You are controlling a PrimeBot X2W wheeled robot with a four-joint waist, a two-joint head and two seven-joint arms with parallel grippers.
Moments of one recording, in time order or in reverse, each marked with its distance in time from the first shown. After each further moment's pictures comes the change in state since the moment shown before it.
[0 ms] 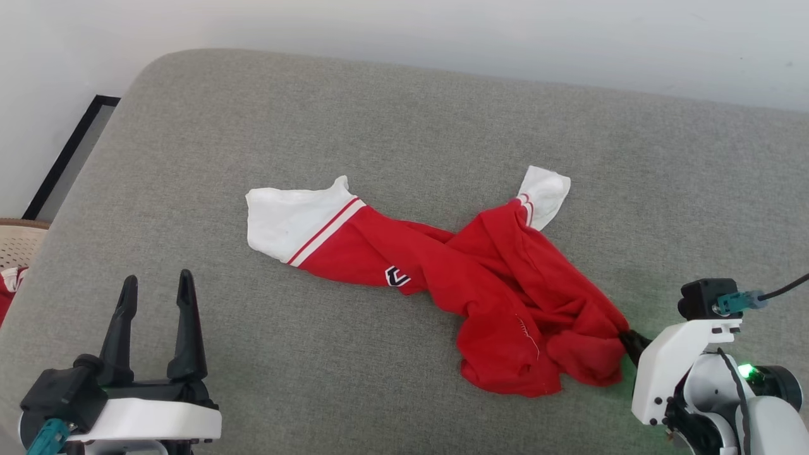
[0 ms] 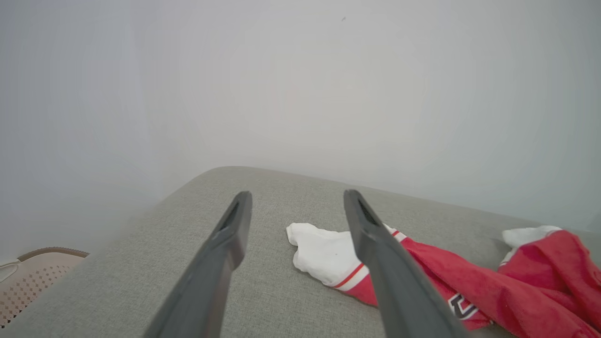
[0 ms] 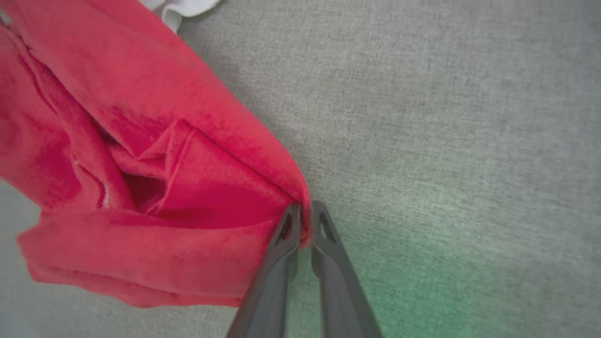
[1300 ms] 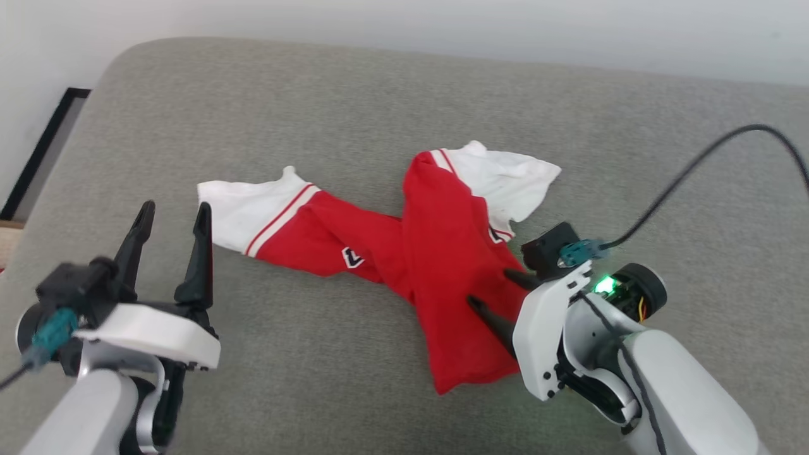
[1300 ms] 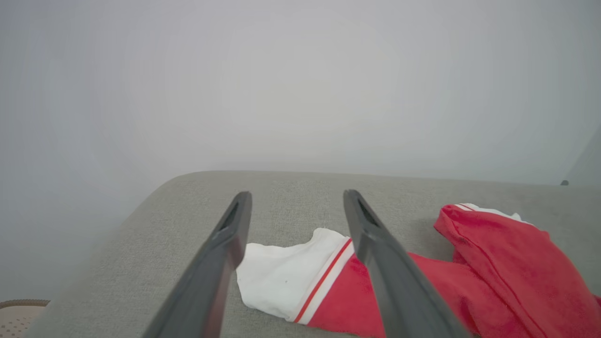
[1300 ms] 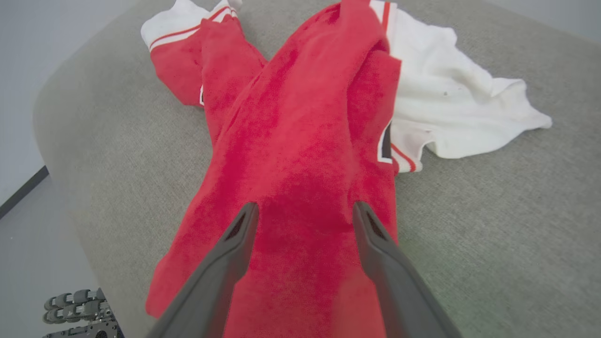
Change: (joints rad) left arm -0.311 0.402 -0.450 0.102 -0.350 0.270 0.000; right arm -0.268 -0.116 0.554 -0.001 0.143 0.000 -0.084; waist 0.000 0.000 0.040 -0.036
